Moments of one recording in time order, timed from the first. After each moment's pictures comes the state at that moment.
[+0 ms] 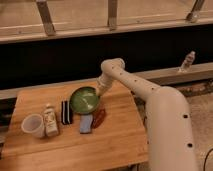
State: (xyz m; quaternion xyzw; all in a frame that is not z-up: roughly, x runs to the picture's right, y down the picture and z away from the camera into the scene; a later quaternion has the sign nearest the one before) arm -0.039 0.029 0.936 -0.35 0.03 0.56 0.75
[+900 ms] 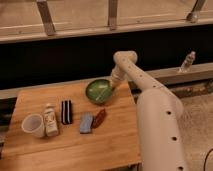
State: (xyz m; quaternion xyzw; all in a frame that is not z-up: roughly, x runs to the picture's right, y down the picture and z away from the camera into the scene) arm 0.079 -0.002 0.983 -0.31 0.12 0.63 0.70
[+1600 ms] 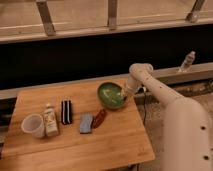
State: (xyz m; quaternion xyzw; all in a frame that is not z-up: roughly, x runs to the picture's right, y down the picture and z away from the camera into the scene) arm 0.126 0.067 0.951 -0.32 0.12 0.67 0.66
